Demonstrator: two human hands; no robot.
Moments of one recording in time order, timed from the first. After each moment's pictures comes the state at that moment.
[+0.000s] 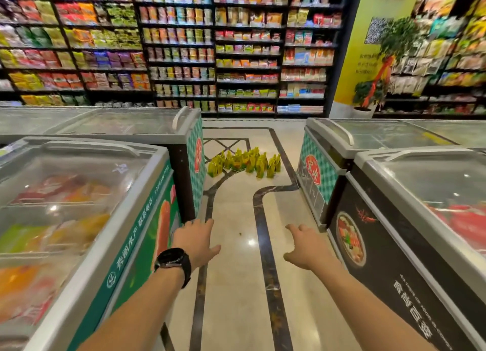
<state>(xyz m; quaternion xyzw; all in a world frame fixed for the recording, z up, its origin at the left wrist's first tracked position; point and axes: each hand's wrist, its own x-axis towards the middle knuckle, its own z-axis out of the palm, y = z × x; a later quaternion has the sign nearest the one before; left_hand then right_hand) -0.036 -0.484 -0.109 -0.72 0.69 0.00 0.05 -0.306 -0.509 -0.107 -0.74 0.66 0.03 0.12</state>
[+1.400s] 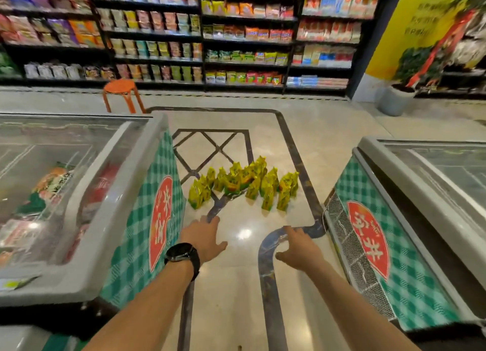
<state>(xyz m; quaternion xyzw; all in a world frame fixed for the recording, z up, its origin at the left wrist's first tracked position) 0.096 -1.475 -0.196 -0.69 0.71 0.14 0.10 -0.159 -1.481 -0.198 -0.69 0.68 0.06 0.26</state>
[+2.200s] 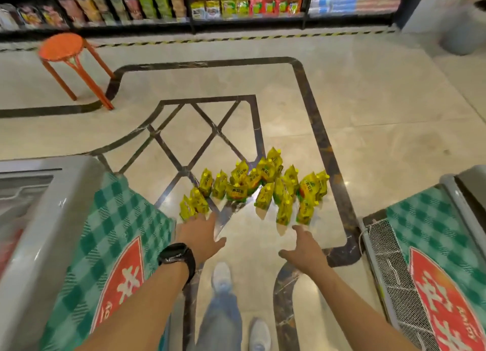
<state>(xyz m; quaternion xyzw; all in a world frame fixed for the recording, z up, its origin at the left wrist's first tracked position) 0.137 -1.992 -0.326 -0.67 0.69 0.19 0.18 -0.125 -1.980 -0.340 -0.55 0.72 0.06 0.41</state>
